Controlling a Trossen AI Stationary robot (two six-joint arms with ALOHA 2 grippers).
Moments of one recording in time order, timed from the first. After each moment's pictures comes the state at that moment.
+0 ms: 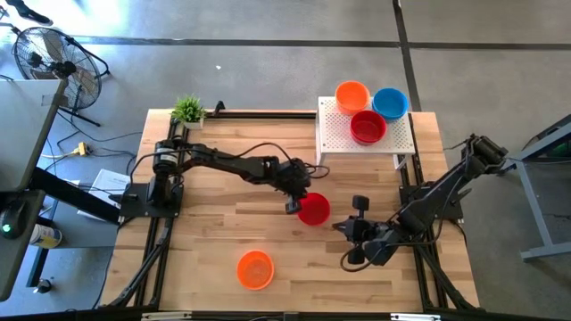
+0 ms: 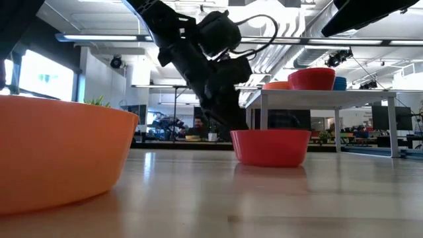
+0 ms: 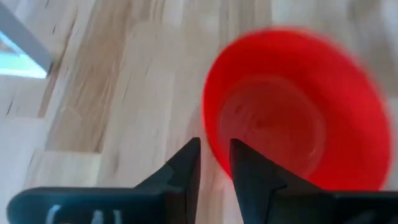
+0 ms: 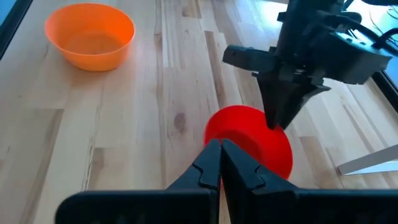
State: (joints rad) left arm 0.07 1.97 1.30 -0.14 0.11 -0.07; right arm 0.69 1.34 0.90 -0.44 0.72 0.47
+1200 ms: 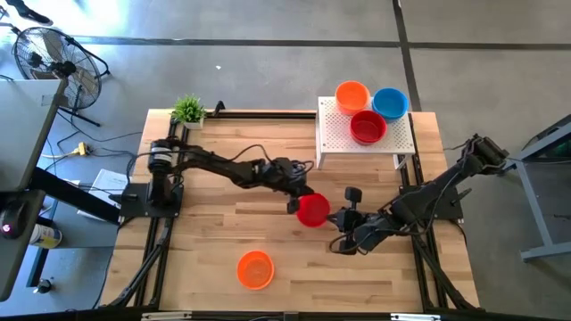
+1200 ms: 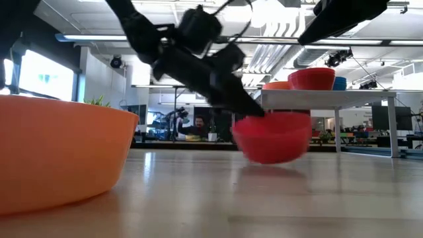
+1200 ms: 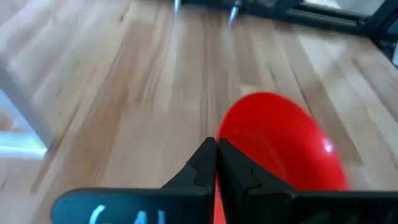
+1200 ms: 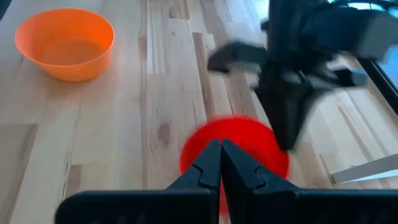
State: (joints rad) left arm 0.07 1.93 1.09 0.40 0.15 -0.11; right arm 0.57 1.35 0.90 -0.38 0.64 0.38
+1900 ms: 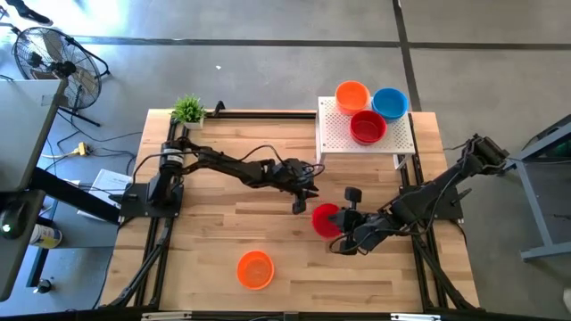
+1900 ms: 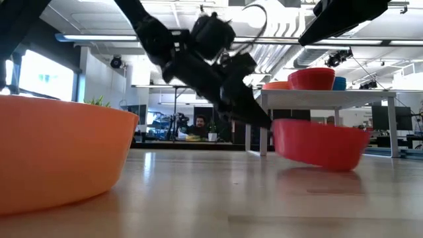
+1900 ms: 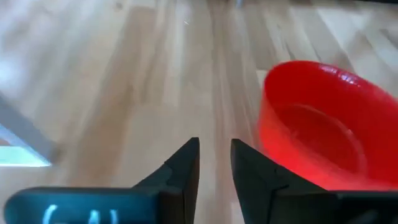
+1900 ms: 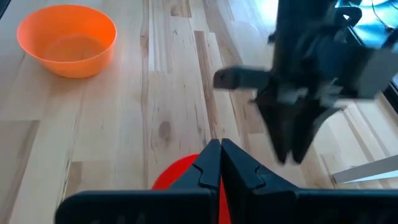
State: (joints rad) left arm 0.08 2.02 1.20 0.30 0.14 -0.02; right arm 0.57 1.34 0.90 -0.38 0.63 0.37
